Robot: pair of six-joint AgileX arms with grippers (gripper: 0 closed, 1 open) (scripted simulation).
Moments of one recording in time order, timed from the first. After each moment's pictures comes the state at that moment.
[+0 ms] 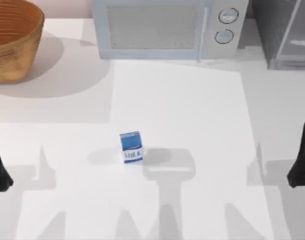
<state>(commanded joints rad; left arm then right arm) 0.00 0.00 0.00 0.00 0.00 0.00 0.71 0.59 0.02 0.56 0.71 0.01</state>
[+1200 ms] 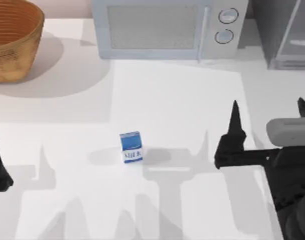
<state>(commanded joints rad) 0.00 0.00 0.00 0.00 0.00 0.00 1.02 1.23 0.28 0.99 0.97 0.01</state>
